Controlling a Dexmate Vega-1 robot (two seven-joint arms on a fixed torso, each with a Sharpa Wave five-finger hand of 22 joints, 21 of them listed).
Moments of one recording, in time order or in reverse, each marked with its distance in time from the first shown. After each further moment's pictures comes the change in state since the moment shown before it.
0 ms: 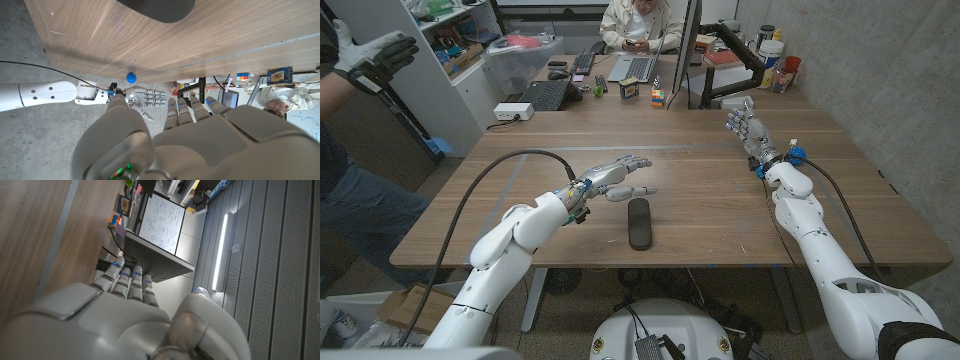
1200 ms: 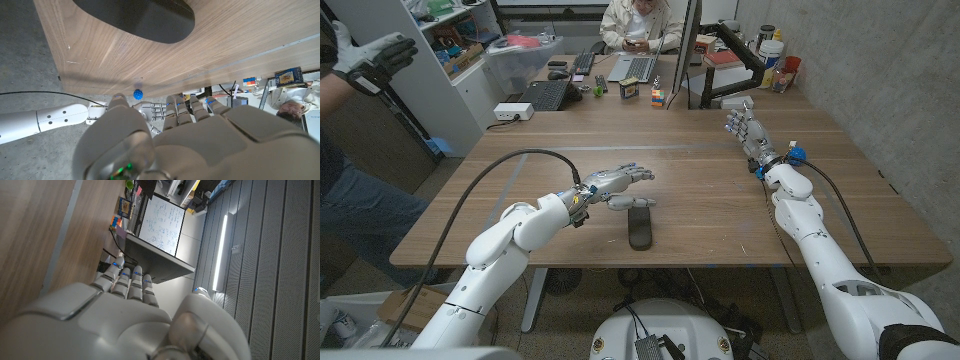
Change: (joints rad) left arm 0.007 0.065 0.026 -0.040 0.052 0.013 -0.052; left_hand 0.012 0.004 -0.004 -0.004 0.000 0.041 -0.012 0.016 0.000 0.024 -0.023 0.008 0.000 0.022 -0.007 0.004 0.002 0.012 0.017 0.012 0.000; right arm -0.010 -0.002 -0.004 -0.010 0.004 -0.005 0.003; right_hand 0.000 0.000 -0.004 -0.004 0.000 0.000 0.000 0.000 0.000 0.000 0.000 0.000 0.000 0.000 0.000 0.000 0.000 0.000 0.000 -0.012 0.000
